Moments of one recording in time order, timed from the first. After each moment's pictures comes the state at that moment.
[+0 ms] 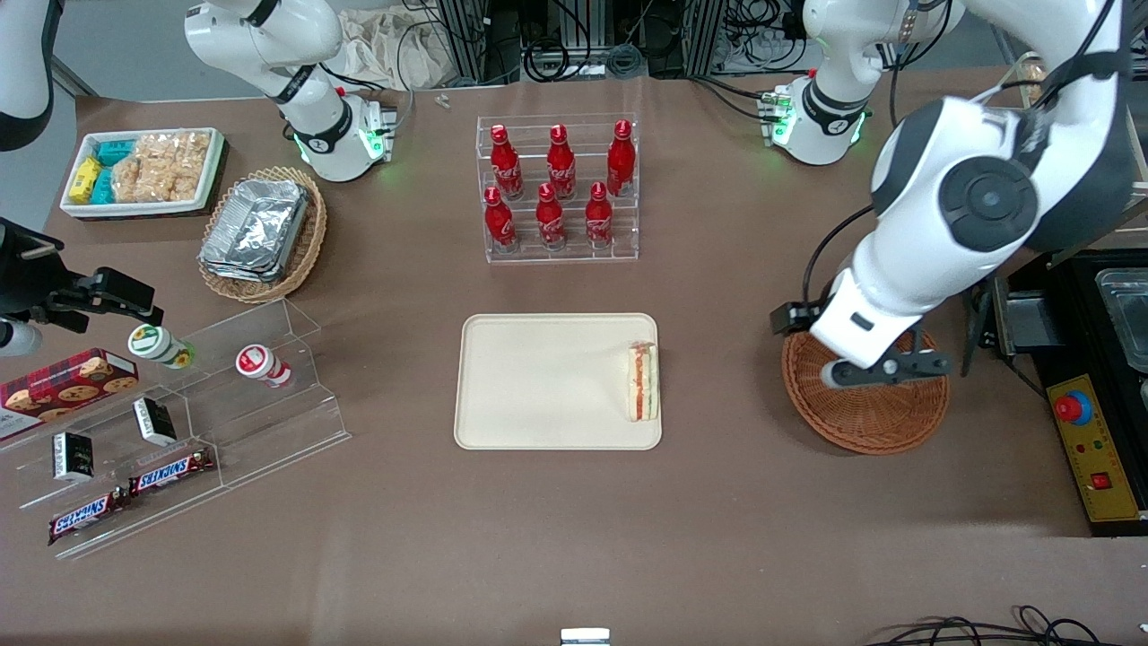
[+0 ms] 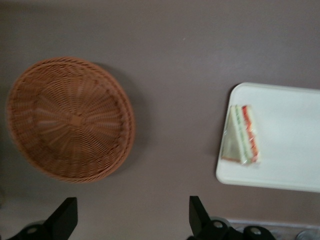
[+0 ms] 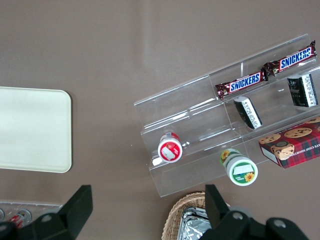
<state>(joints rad) -0.02 0.25 -0.35 -1.50 0.08 1.66 -0.44</state>
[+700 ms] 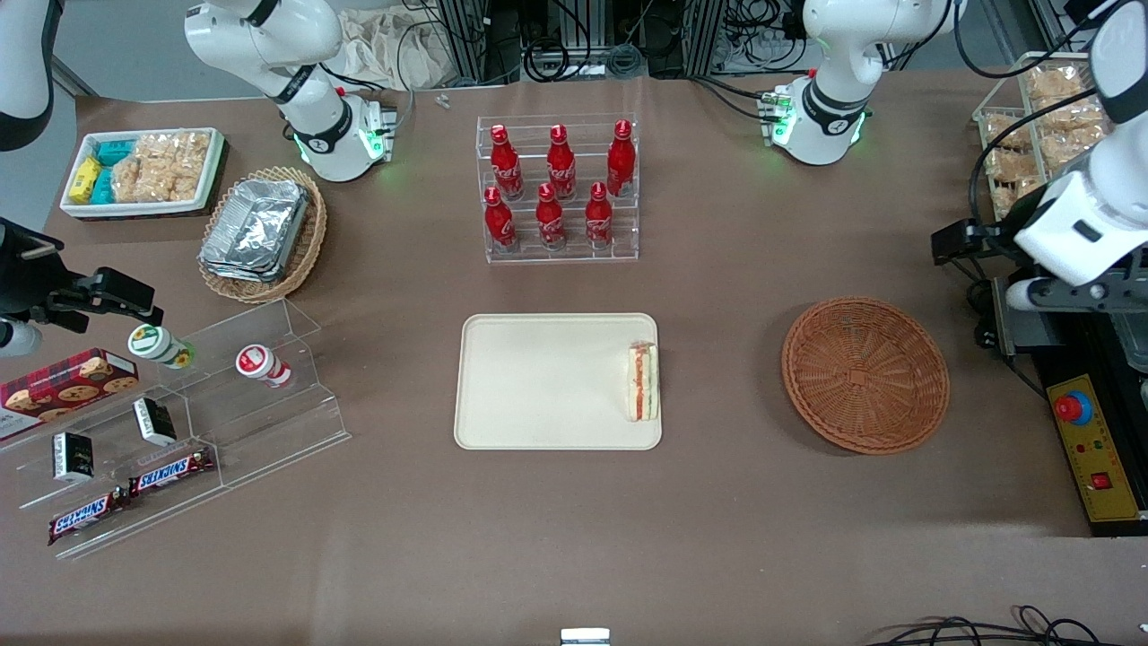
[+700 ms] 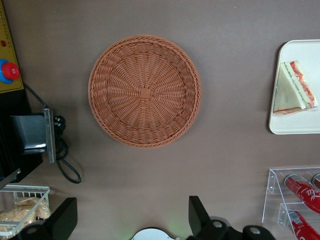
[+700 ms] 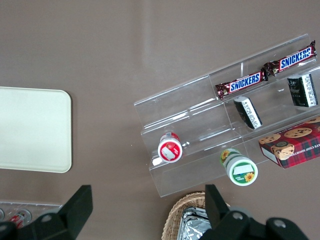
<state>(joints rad) -0.01 0.04 -0.05 -1.57 0.00 1.49 -0.04</state>
